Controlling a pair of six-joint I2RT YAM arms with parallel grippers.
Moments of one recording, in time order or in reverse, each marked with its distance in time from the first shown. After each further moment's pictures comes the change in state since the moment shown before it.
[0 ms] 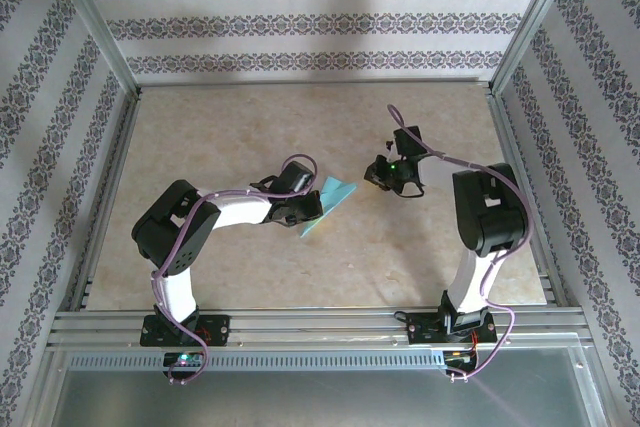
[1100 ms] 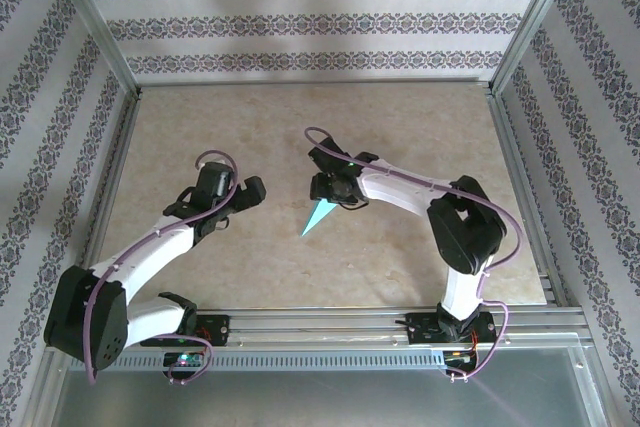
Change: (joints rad) left arm 0.321 -0.656 -0.345 -0.147 -0.280 0.200; right arm 0.513 0.019 0.274 -0.392 0.537 0.149
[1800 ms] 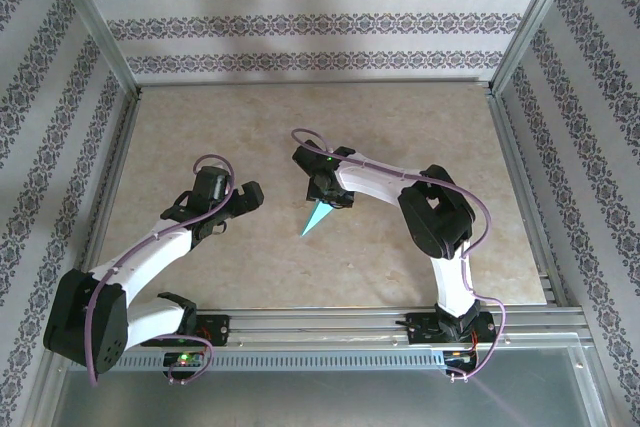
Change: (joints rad) left arm 0.021 -0.018 -0.036 -0.003 0.046 0.004; right arm 0.025 0.179 0.167 -0.173 0.106 0.136
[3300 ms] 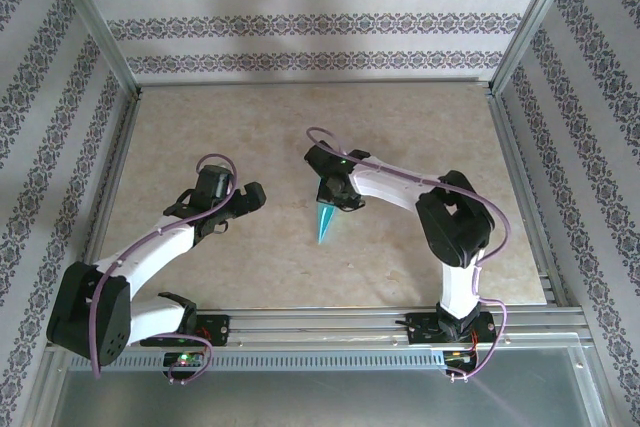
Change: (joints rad) left arm 0.005 0.033 0.014 -0.005 0.026 -0.002; right arm -0.037 -0.138 -0.128 0.071 -0.061 0.023
